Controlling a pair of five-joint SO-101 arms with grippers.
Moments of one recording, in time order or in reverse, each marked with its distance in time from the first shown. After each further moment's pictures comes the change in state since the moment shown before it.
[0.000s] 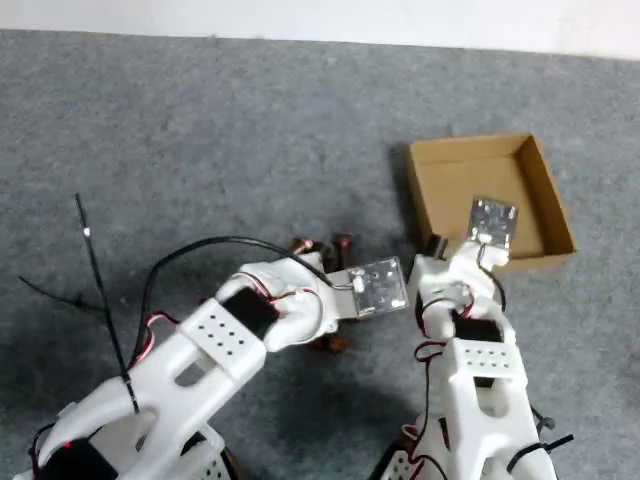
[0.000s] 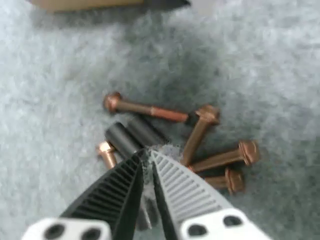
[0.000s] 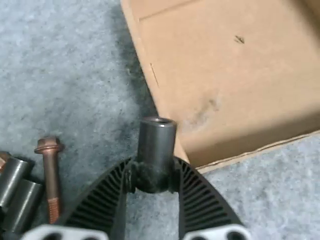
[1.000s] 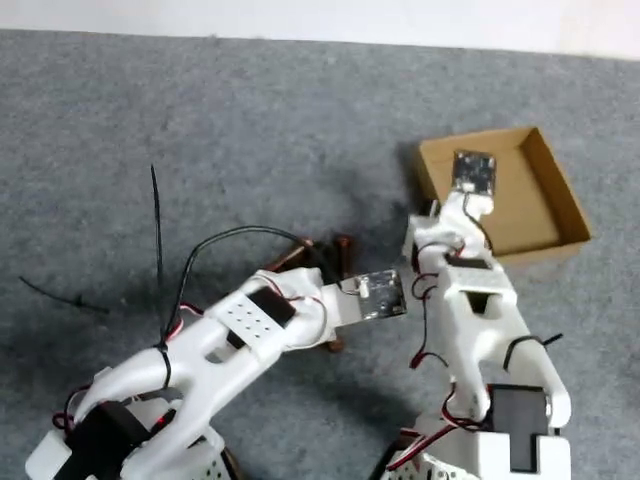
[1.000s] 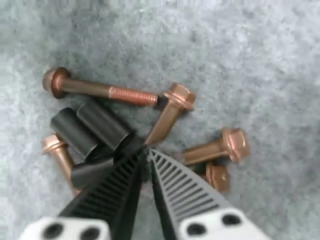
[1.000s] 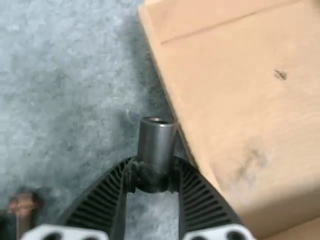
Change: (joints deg) left arm 0.3 12.5 1.2 -6.8 -0.1; right arm -0.3 34.4 -21.6 -11.1 4.3
